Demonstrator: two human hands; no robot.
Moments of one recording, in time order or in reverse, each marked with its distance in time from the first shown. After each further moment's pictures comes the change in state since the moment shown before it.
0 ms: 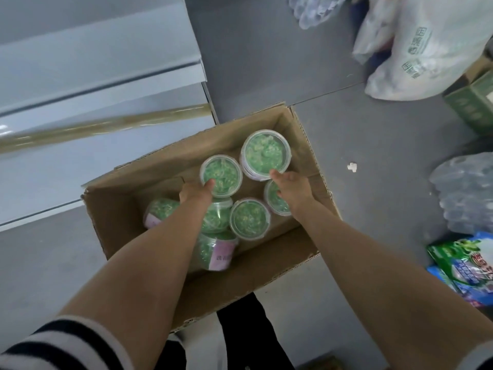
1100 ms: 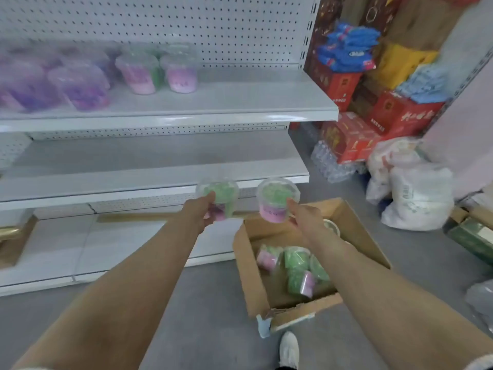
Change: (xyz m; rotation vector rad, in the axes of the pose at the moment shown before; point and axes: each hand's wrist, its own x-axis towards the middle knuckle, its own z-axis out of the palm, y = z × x) left_hand -0.192 -0.279 -0.360 -1.145 -0.142 0.349; right_hand -0.409 -0.085 0.143 0.184 0.031 -0.446
